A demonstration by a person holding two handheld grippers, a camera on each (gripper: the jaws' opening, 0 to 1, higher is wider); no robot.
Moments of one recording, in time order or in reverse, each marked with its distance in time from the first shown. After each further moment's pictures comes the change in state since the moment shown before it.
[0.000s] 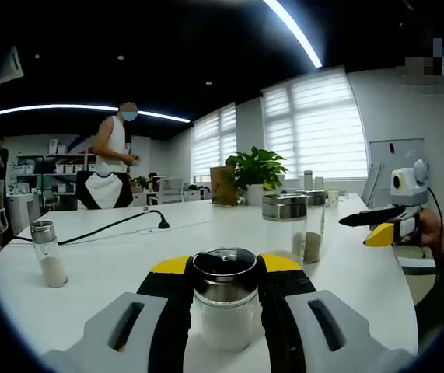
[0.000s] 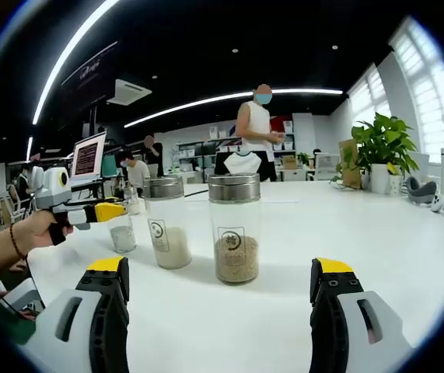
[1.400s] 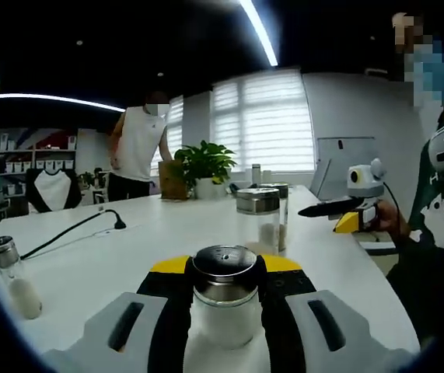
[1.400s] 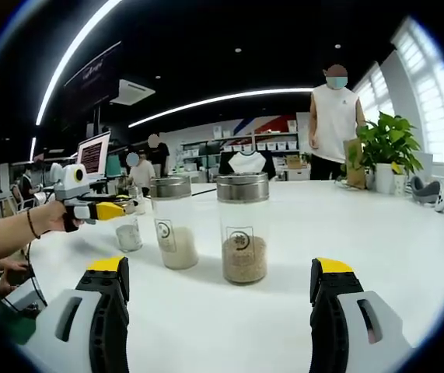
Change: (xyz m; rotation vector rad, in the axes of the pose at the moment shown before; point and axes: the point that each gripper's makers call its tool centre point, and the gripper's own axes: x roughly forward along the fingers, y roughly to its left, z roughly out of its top) left arm -0.003 -0.005 -0.002 0.012 0.039 -0.356; right arm 0.003 0.006 0.000 -0.001 0.003 0.021
